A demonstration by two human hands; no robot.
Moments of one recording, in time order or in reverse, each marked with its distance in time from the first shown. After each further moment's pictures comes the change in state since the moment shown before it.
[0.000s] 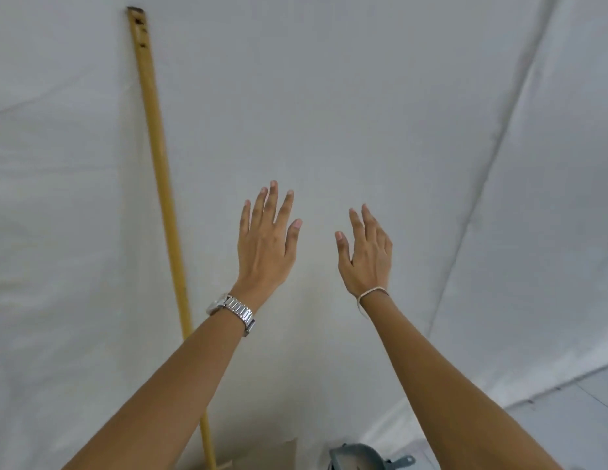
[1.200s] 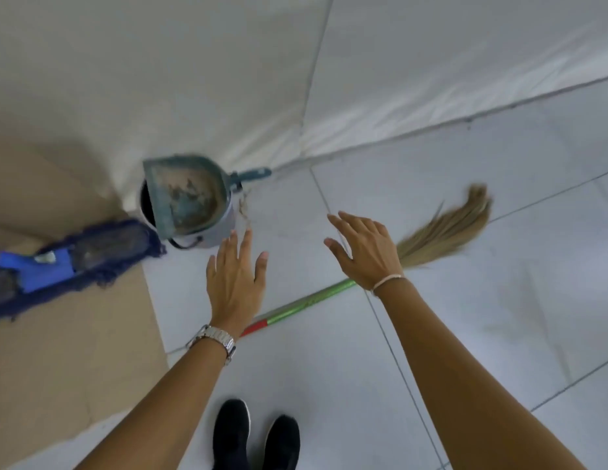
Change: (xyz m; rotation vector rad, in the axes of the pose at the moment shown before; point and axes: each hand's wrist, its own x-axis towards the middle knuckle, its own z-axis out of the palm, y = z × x) left_hand -0.574 0.381 0.518 -0.093 -0.965 -0.589; right_hand -0.487 0.684 0.017 -0.209 -1.002 0.120
